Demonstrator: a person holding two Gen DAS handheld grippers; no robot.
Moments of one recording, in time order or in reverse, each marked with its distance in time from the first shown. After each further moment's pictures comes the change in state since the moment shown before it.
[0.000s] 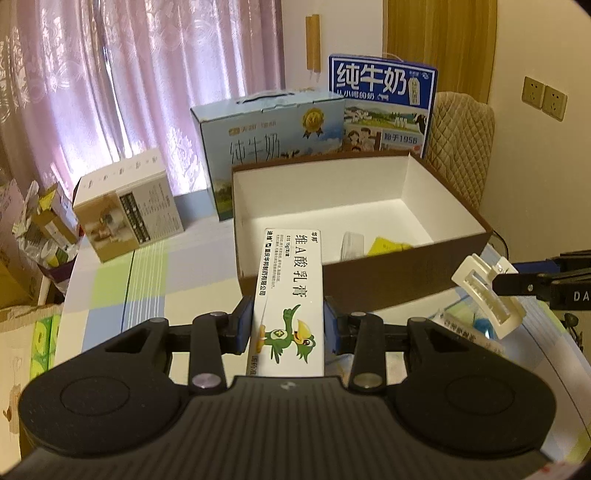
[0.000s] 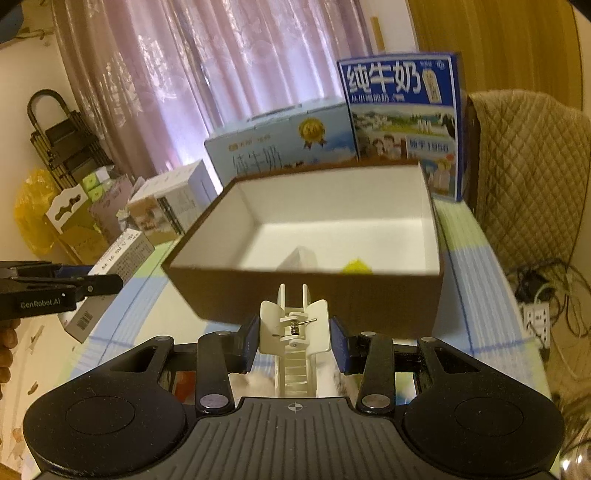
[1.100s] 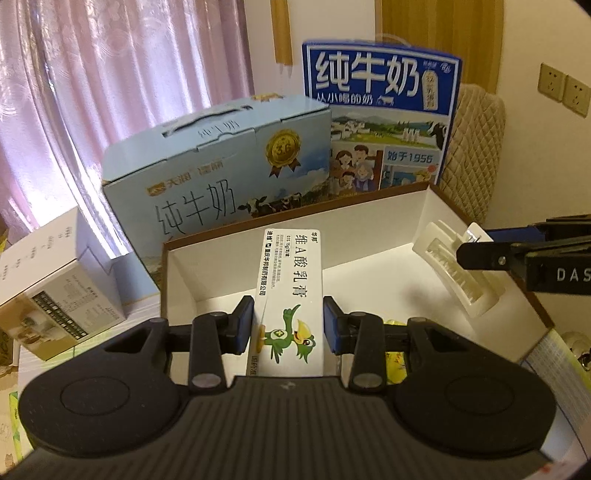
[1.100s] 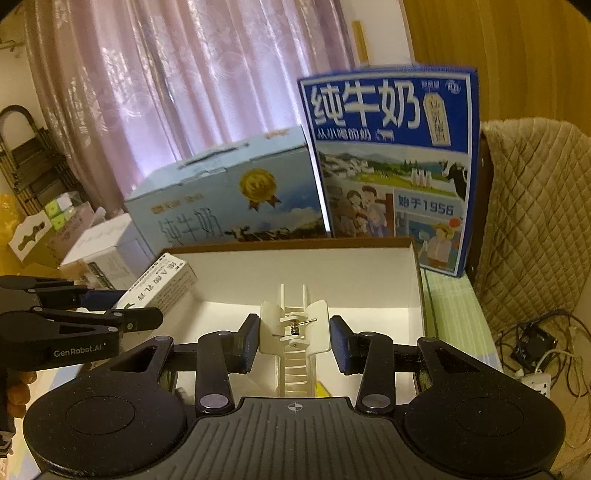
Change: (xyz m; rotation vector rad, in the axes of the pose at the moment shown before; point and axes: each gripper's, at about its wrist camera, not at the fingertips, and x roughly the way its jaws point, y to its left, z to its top) left arm 0.170 -0.031 0.111 0.089 0.045 -0.046; right arm 0.124 -0.067 0.117 0.010 -0.019 -0.055
